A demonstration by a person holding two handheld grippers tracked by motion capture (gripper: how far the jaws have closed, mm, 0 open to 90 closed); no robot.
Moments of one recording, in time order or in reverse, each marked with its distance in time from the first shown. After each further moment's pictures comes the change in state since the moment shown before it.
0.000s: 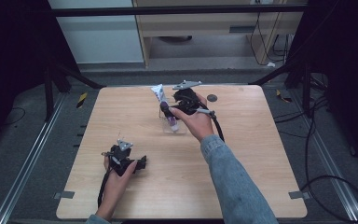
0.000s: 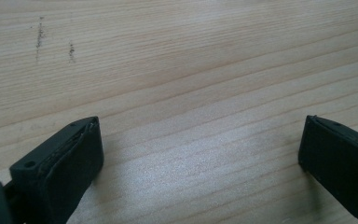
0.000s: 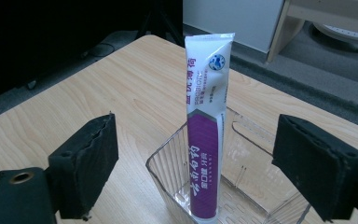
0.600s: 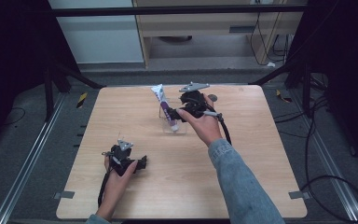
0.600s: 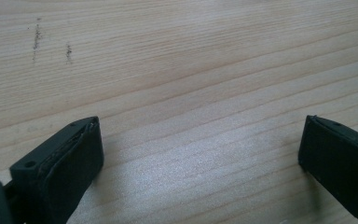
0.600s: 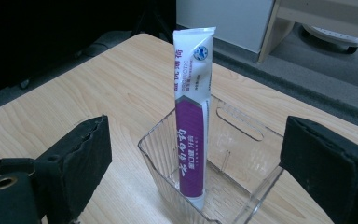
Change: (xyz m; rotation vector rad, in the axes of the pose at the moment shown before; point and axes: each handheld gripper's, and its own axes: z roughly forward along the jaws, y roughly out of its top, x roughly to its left) left arm -0.001 0.000 0.000 -0.002 -0.003 0.002; right arm -0.005 -0.008 -0.024 -0.006 -0.028 -0.002
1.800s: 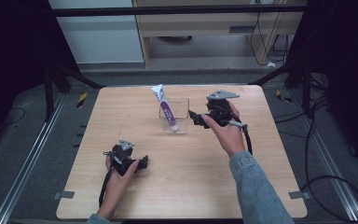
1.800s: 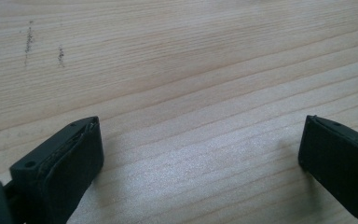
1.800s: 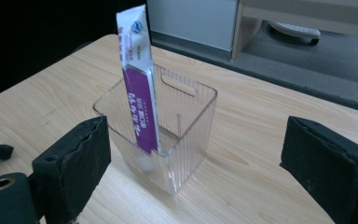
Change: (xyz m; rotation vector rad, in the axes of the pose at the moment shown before) left arm -0.003 0.002 0.001 0.002 -0.004 0.003; right arm -0.038 -0.041 -0.053 -0.036 -0.086 0.077
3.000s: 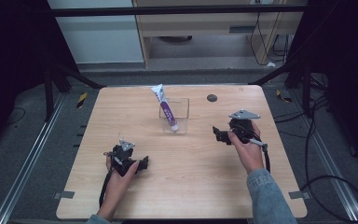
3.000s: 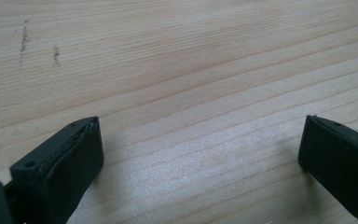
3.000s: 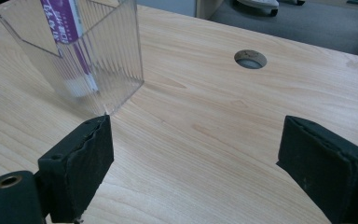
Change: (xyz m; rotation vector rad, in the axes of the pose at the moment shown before) left arm -0.002 -0.001 -0.001 0.001 -0.006 0.006; right arm -0.045 -0.077 -0.025 0.064 -0.134 0.017
